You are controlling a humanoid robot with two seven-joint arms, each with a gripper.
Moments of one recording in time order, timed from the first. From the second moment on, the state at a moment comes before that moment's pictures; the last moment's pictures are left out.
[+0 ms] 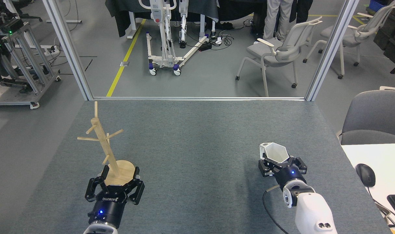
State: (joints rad) left arm -0.06 0.20 -0.24 -1.49 -1.27 0.15 0.24; right arm -0.51 -0.09 0.08 -0.78 1.41 -0.09 0.02
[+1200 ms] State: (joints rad) left arm 0.07 0.03 -0.41 -1.66 -1.27 0.10 0.16; right arm -1.09 -0.23 1.17 -1.34 0.54 0.94 0.23
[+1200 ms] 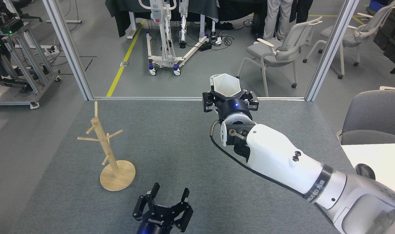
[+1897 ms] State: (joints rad) left arm -0.27 -0.13 -0.52 -1.47 -1.30 0.27 -0.03; right arm -1.07 -0.15 1.23 -1.33 0.55 1.05 0.22
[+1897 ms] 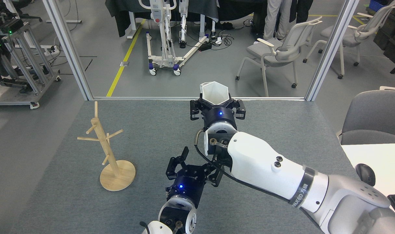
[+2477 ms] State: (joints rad) left arm -0.49 -0.14 -0.55 -1.27 -1.32 0.27 -0.05; right arm -1.07 -0.13 1.23 -1.34 0.56 1.05 0.23
